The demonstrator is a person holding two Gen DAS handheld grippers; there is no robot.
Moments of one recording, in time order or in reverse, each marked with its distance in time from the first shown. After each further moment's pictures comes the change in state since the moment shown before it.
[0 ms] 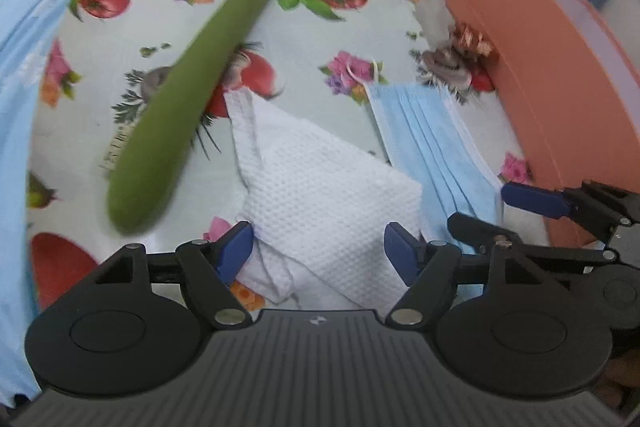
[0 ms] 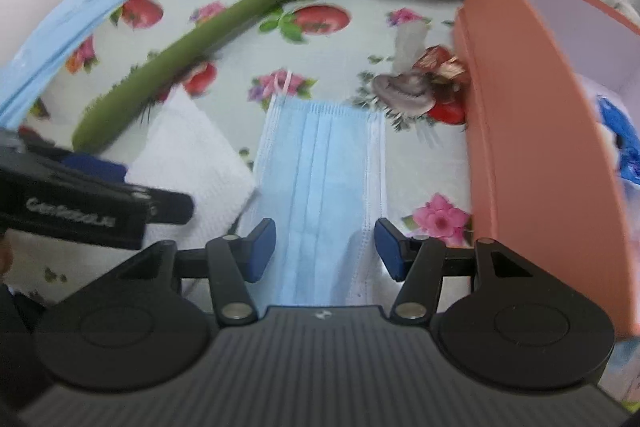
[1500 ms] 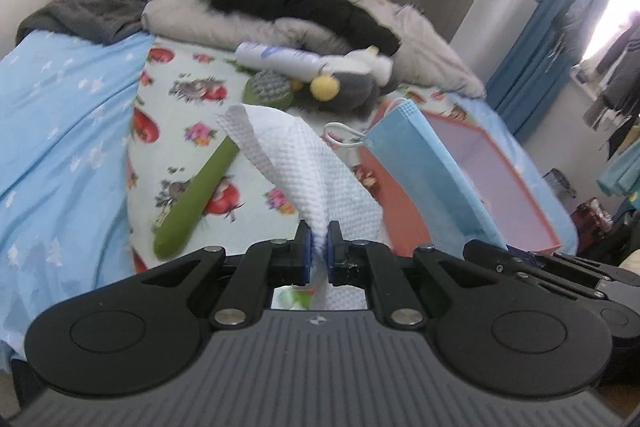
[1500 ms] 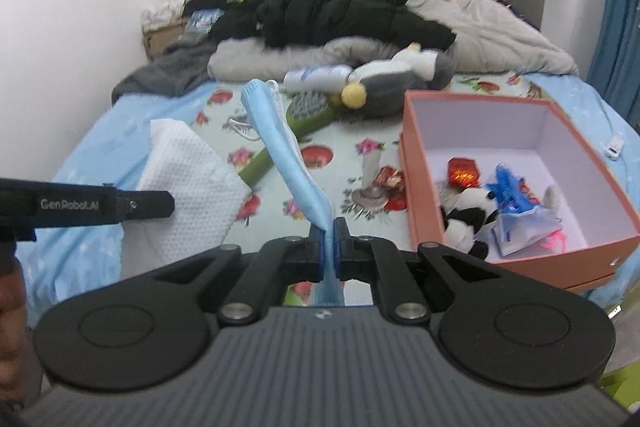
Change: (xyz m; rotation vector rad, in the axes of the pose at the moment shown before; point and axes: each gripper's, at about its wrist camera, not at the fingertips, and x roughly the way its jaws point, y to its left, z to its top) left arm -0.221 -0.034 -0.049 -0.074 -0.407 -0.133; right arm -0.207 0.007 -0.020 0.170 -0.355 -0.036
